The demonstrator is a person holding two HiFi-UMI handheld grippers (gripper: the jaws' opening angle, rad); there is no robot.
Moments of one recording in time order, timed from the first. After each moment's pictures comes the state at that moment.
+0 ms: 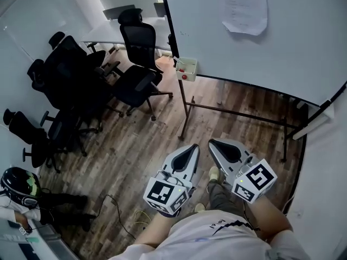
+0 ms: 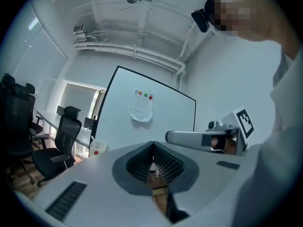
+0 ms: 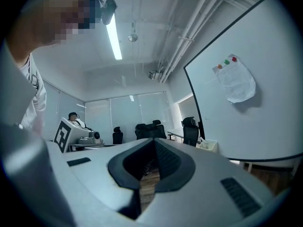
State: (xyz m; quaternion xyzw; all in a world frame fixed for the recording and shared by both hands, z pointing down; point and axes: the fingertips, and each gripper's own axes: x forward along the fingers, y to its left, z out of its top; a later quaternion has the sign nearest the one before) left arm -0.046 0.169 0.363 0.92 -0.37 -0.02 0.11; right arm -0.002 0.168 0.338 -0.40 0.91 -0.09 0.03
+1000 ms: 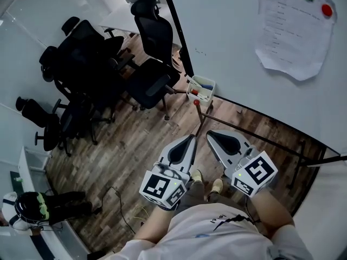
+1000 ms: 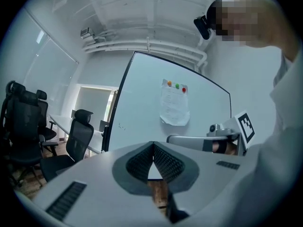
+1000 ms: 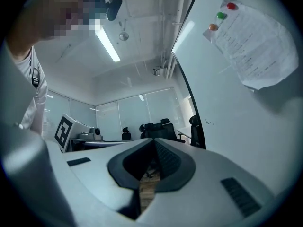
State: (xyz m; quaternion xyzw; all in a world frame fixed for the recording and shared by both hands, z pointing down) left arm -0.014 -0.091 0.364 0.87 -0.47 -0.01 0.11; right arm 0.032 -0.099 0.349 -0.30 0.95 -0.10 0.03
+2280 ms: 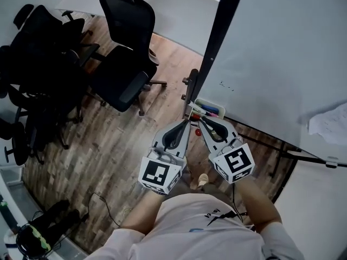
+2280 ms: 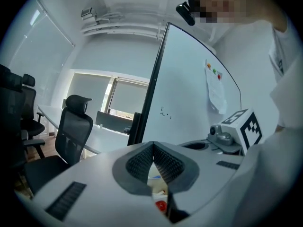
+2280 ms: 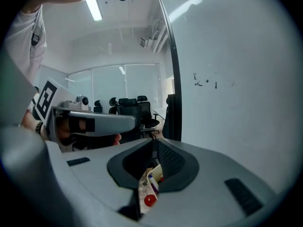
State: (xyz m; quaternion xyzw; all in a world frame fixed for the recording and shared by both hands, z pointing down) left arm -0.090 -0.351 0.462 0.90 -0.42 0.01 0.14; right arm -0.046 -0.355 0.491 -0.41 0.90 -0.10 -0.13
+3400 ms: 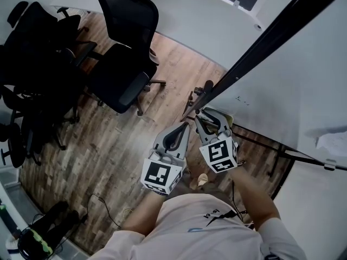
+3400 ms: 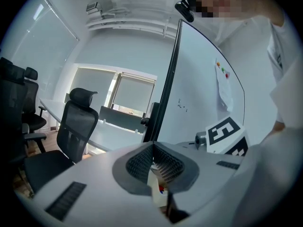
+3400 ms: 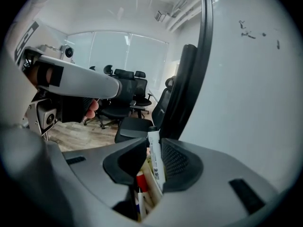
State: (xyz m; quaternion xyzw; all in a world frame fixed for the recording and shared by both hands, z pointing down) left arm -0.121 -0.382 0.501 0.89 -0.42 0.02 0.16; right arm -0.069 -0.411 0.577 -0.44 0.85 -0.04 -0.30
